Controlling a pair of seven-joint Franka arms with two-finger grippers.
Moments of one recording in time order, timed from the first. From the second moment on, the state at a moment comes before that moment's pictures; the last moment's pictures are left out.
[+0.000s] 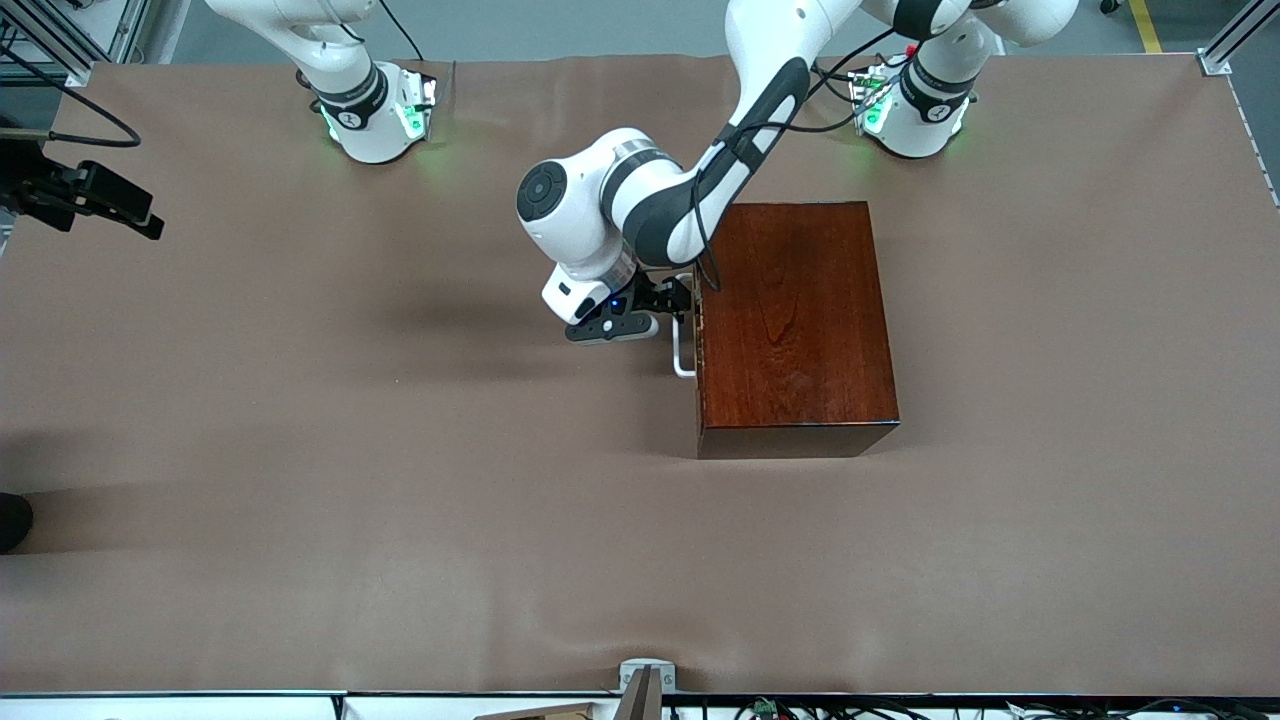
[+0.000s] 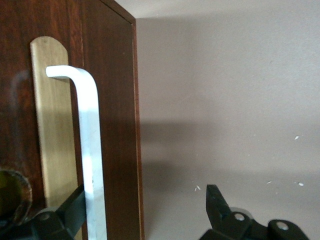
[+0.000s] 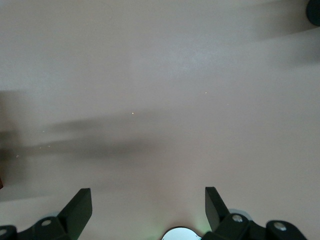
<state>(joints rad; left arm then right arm) -0.98 0.82 0.07 -1.20 0.18 1.78 -0.95 -0.04 -0.01 0.05 -1.46 0.02 1.38 0.13</state>
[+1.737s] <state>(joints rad) -0.98 0.82 0.04 -1.18 0.04 2.12 -1.14 -0.04 -0.01 0.04 -1.46 0.02 1.38 0.13</state>
